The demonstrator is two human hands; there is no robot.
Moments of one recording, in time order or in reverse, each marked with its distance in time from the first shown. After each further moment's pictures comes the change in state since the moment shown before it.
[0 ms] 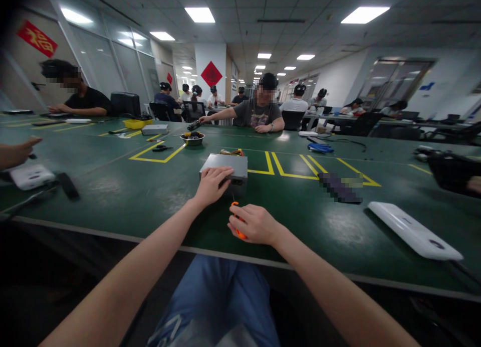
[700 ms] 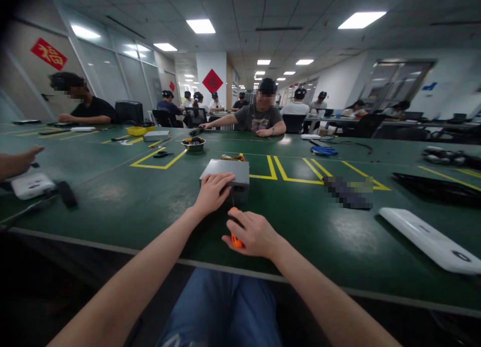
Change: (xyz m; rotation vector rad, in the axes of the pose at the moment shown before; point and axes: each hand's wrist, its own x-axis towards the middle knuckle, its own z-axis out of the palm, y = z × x) left_hand 0.002 0.003 -0.001 0.016 -0.009 -0.015; right_hand 0.009 -0.006 0.010 -0.434 0.113 -0.229
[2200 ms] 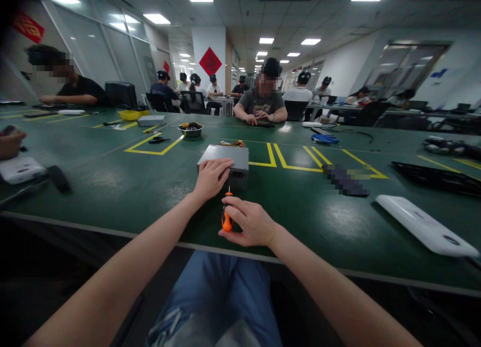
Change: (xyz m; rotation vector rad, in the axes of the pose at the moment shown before) left_hand -0.001 0.002 0.004 -0.012 0.037 -0.037; right_hand -0.002 -0.004 0.001 0.293 -0.018 0.033
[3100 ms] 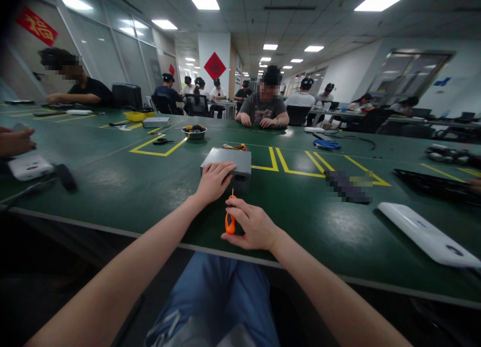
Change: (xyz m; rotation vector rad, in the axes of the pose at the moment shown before) left_hand -0.003 -0.001 -0.001 0.049 -0.032 0.026; right_hand -0.001 0.001 0.000 0.022 -0.027 0.046
